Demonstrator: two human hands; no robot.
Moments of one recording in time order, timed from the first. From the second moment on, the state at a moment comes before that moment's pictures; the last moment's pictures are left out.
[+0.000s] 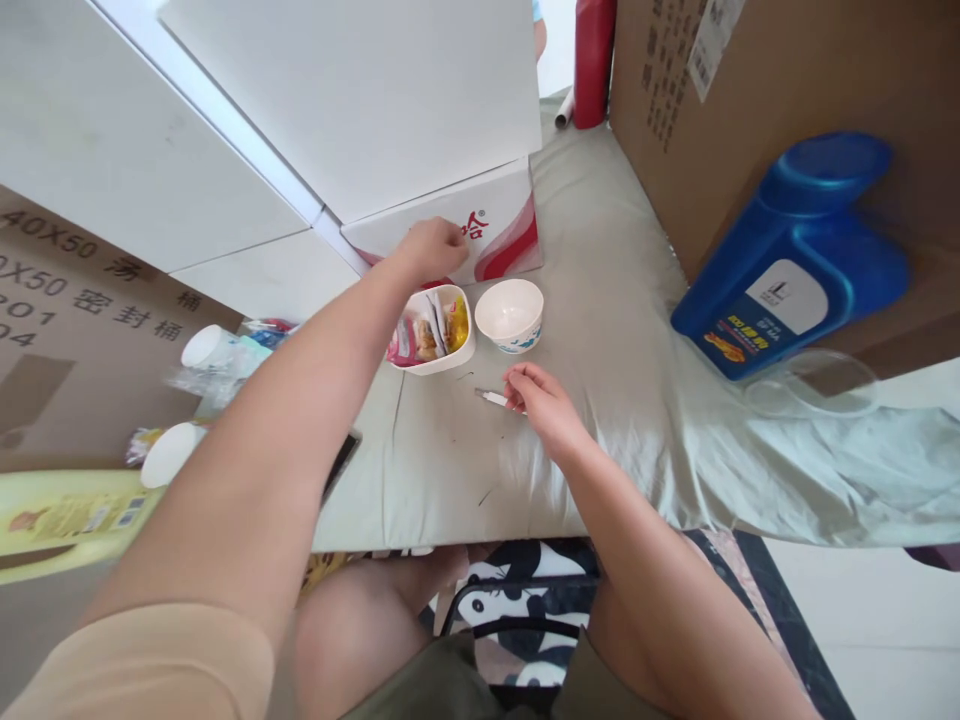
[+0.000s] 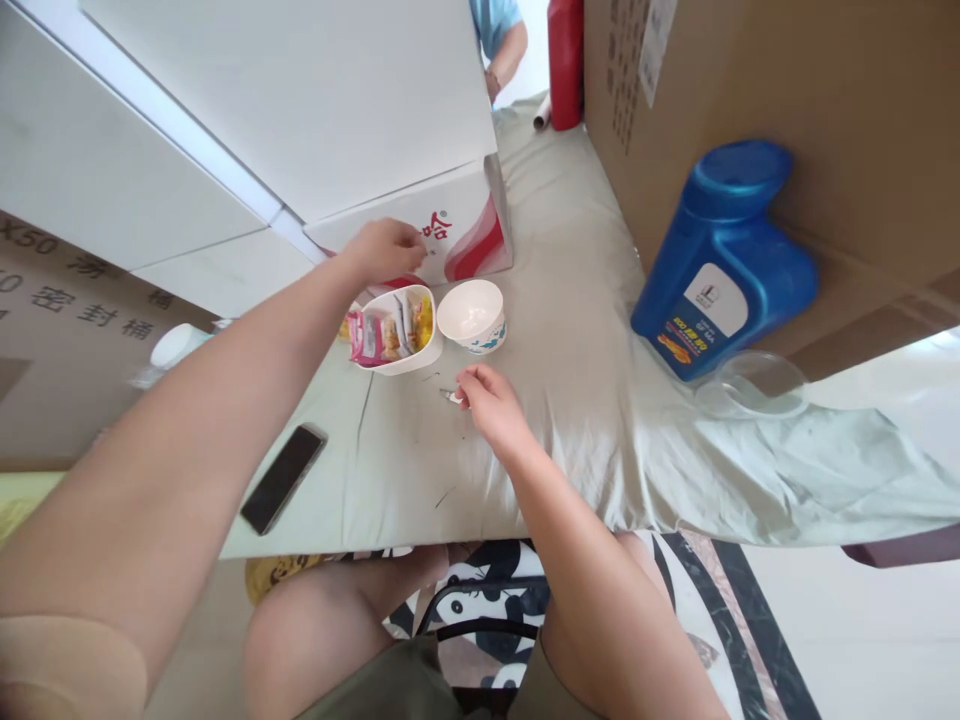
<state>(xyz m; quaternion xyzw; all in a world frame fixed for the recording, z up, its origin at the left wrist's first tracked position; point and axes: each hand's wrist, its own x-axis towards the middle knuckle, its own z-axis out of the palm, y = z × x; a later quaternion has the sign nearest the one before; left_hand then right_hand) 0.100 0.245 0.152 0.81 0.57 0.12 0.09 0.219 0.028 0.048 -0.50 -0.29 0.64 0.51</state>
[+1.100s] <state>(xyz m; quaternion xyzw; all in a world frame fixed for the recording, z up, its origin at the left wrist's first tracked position) -0.103 0.235 0.068 0.76 0.64 -0.12 -0.03 0.198 0.025 0.023 -0.59 -0.43 0.51 0.46</state>
